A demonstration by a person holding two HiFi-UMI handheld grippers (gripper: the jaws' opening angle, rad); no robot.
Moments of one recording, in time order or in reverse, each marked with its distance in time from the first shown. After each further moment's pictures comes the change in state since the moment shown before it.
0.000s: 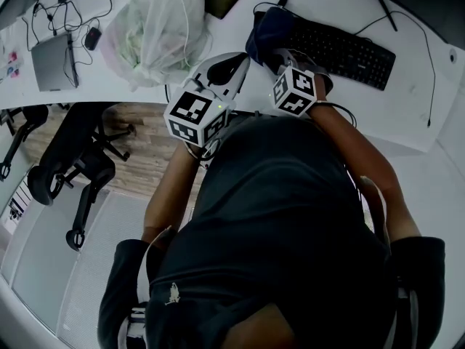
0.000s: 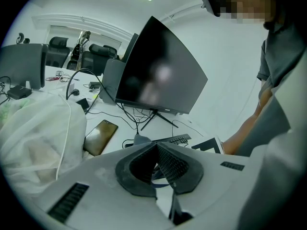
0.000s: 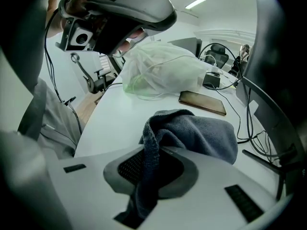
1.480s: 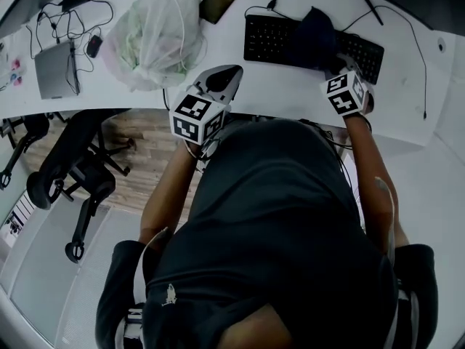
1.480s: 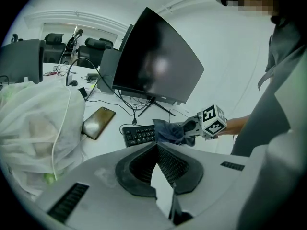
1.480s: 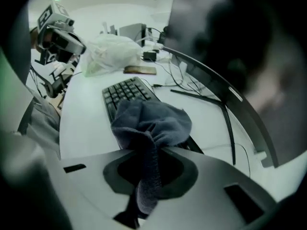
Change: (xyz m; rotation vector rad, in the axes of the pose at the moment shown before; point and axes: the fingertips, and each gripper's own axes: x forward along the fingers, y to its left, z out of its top) left arm -0.005 -0.011 -0.048 0.021 0.087 -0.016; right arm -0.108 -0.066 -0.157 0.361 0.206 -0.346
